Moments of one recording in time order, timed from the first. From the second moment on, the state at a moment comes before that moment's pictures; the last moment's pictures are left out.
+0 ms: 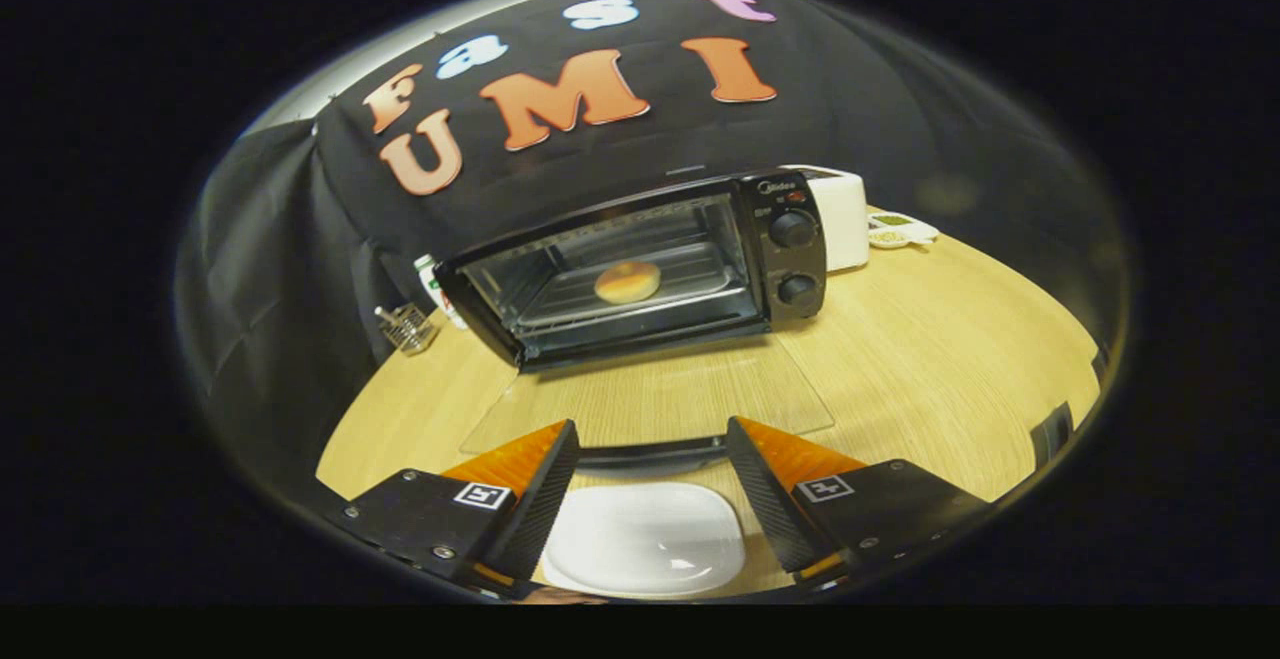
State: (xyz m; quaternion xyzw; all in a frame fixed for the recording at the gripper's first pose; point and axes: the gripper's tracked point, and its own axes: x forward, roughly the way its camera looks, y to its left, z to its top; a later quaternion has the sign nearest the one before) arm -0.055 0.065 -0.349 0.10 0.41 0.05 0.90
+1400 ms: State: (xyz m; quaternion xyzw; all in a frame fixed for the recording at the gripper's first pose) arm 0.033 0.063 -0.299 0.11 0.35 0.08 0.93
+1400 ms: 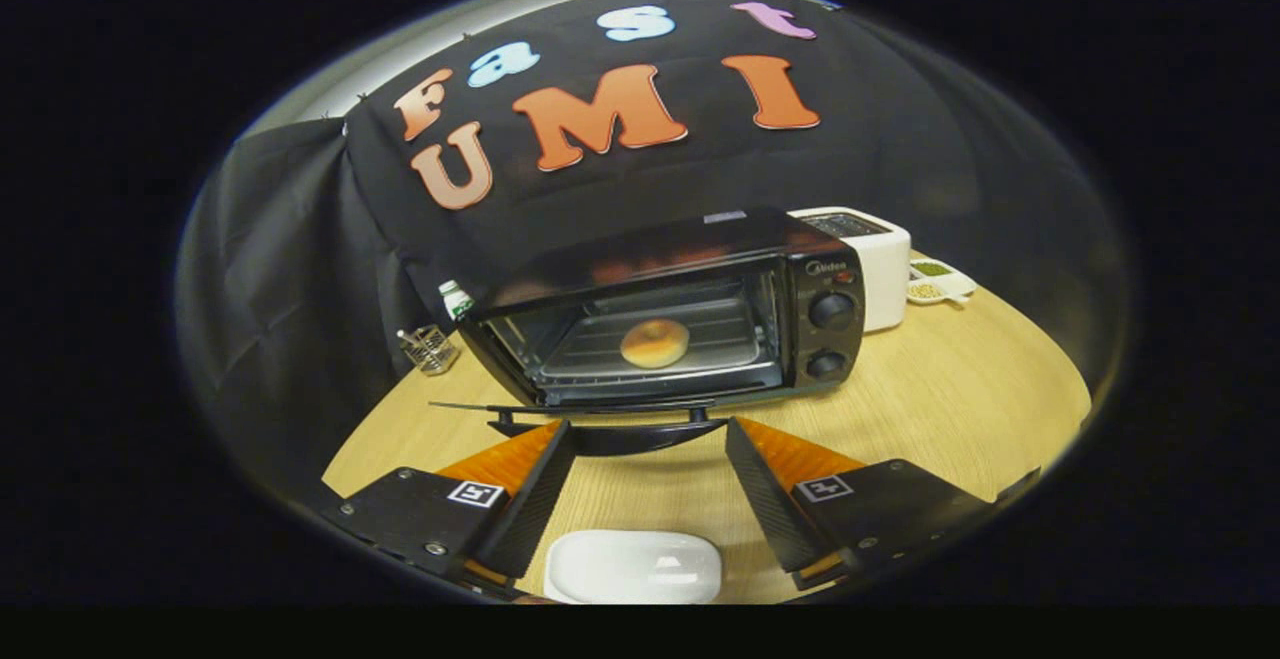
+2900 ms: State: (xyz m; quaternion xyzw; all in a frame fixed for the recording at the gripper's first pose) arm 0.049 0.067 -0.173 0.06 0.17 0.09 0.98
